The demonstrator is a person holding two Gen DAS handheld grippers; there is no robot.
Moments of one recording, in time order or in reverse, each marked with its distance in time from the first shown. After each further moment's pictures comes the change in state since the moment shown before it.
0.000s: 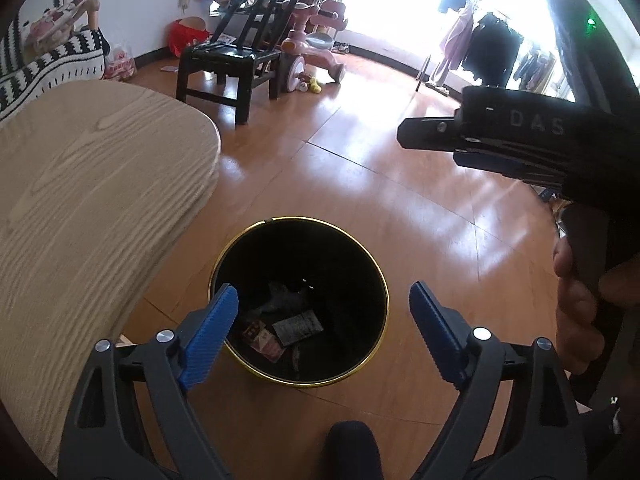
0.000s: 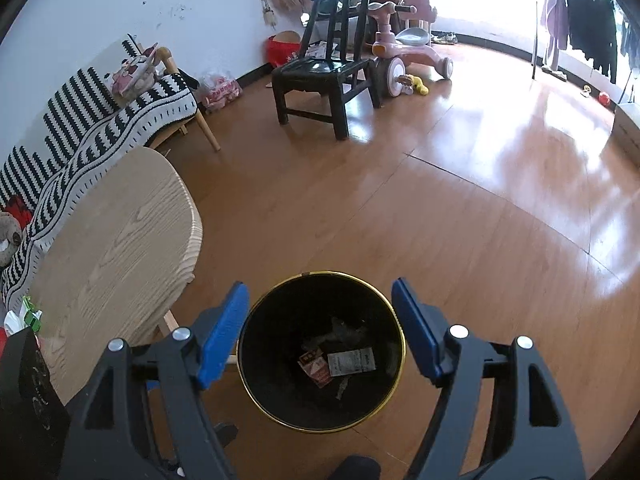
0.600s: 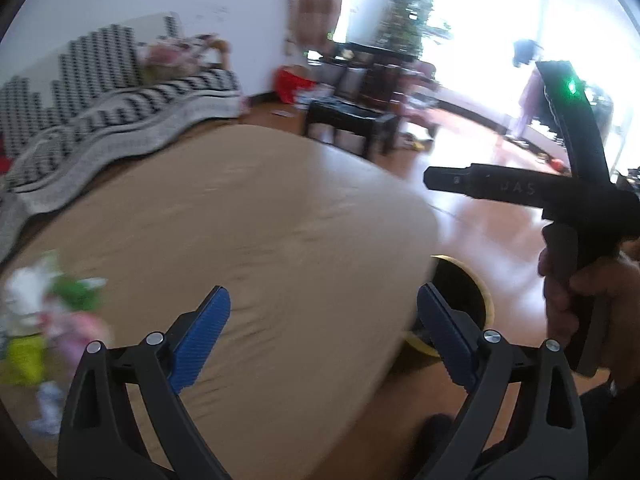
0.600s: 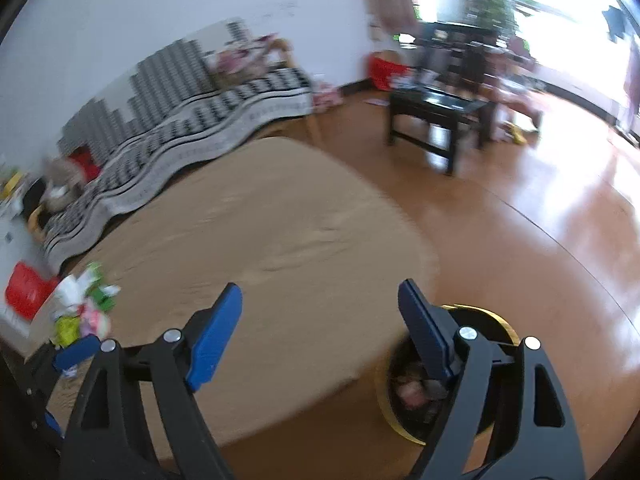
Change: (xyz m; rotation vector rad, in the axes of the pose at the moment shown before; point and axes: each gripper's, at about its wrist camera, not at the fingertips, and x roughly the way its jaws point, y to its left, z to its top) left arm -0.219 0.137 -0.048 -0.105 -0.181 0.349; right arm -0.024 0.215 -0.004 -0.237 -0.048 0.241
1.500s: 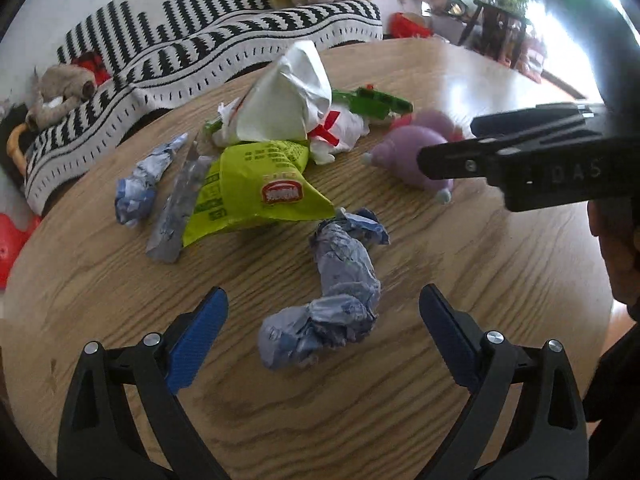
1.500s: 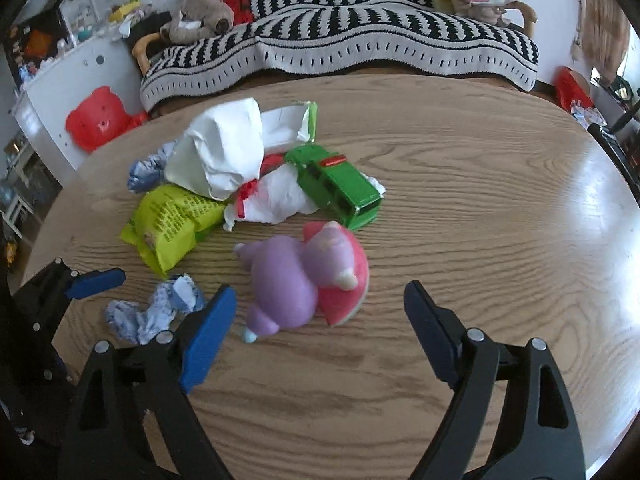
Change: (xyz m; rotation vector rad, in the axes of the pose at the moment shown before) left arm -0.039 0.234 -0.137 -0.105 0.206 0.293; right arm 0.138 0.350 -0.093 -0.490 0.271 0.266
